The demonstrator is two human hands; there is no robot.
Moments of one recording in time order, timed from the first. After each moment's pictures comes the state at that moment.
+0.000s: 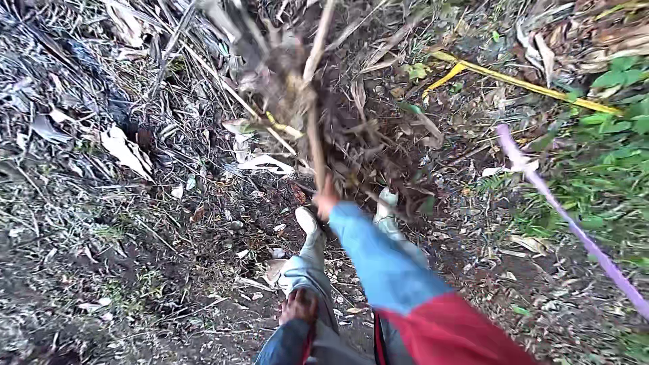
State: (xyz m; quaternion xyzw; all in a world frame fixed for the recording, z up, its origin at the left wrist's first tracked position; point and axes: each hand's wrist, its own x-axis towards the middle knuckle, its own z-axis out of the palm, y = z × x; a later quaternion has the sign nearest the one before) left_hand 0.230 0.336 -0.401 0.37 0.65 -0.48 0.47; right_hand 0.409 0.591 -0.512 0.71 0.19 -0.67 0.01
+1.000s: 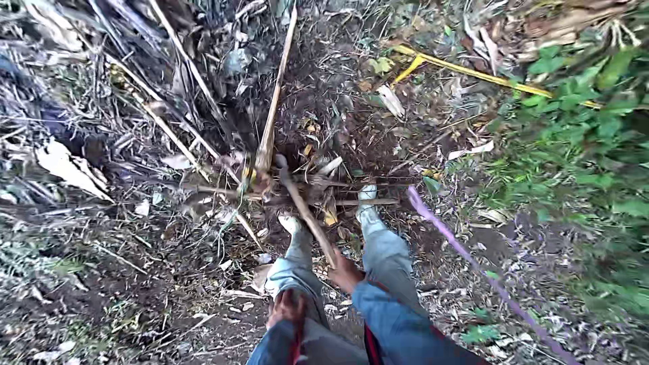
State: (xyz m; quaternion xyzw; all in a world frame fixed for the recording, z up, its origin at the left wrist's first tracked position) left_hand 0.221 0.344 -0.403 0.40 0.63 -0.46 0.48; right_hand 0.442 0.381 -0.440 0.67 0.20 -0.69 0.19
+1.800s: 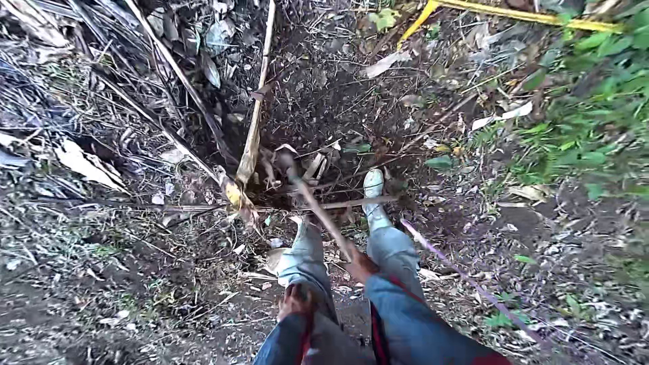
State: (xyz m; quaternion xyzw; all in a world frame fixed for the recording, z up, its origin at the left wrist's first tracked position) left_hand 0.230 0.302 -0.397 0.39 0.63 -0.50 0.45; right_hand 0.467 0.306 -0.463 0.66 0.19 -0.69 0.21
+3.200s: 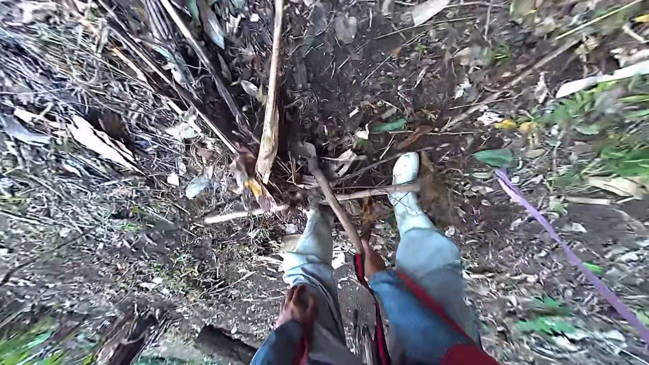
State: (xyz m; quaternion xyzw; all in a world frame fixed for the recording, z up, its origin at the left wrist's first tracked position) left_hand 0.174 0.264 -0.412 0.35 0.63 -0.52 0.46; right_hand 0.416 0.216 -0.545 0.65 0.18 -0.70 0.24
